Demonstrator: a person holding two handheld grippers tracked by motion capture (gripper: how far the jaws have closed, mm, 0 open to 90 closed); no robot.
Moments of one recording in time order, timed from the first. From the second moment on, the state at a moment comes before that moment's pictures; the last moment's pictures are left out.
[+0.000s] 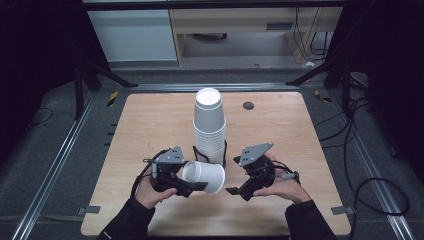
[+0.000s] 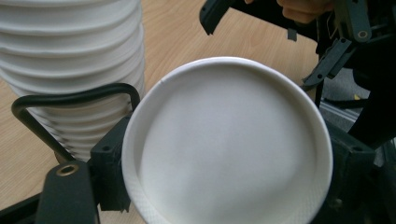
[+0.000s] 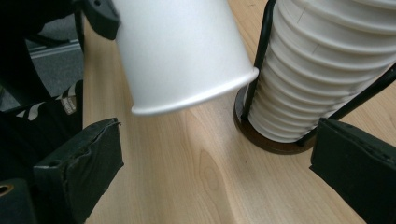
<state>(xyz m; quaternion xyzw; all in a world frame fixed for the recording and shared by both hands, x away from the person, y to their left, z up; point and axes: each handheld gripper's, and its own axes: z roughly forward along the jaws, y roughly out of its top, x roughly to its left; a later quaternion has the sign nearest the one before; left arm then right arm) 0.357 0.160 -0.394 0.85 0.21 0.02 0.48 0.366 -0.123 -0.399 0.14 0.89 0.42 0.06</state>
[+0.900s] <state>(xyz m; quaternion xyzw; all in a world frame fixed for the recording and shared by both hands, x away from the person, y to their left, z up) 0.350 0.141 -0.388 0.83 0.15 -0.01 0.53 0.361 -0.122 -0.416 0.13 0.87 0.47 -0.01</state>
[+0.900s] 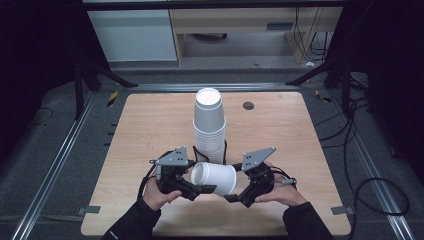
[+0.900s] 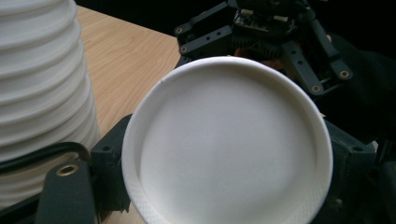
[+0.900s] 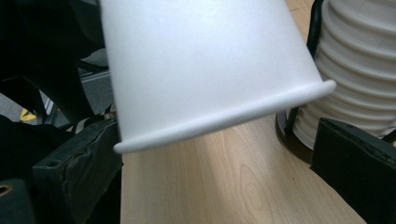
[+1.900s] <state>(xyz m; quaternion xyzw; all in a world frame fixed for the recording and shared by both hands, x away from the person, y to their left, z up) 0.346 0.131 -0.389 0.83 0.14 -0.01 0.53 0.361 -0.115 -0.421 0.10 0.87 0.49 -0.04</state>
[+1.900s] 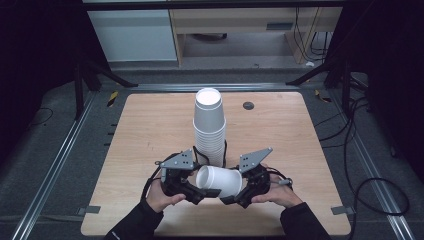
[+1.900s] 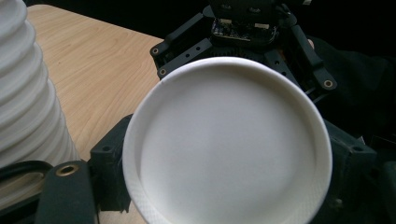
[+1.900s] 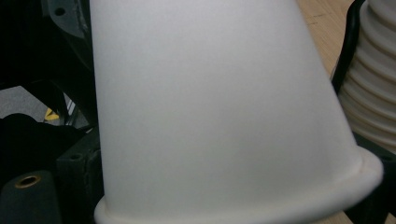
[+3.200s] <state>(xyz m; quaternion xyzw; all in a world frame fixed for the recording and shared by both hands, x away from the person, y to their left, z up) 0.352 0.150 -0.401 0.87 0.17 0.00 0.47 0.374 -0.091 -0.396 0.04 0.95 0.32 0.06</state>
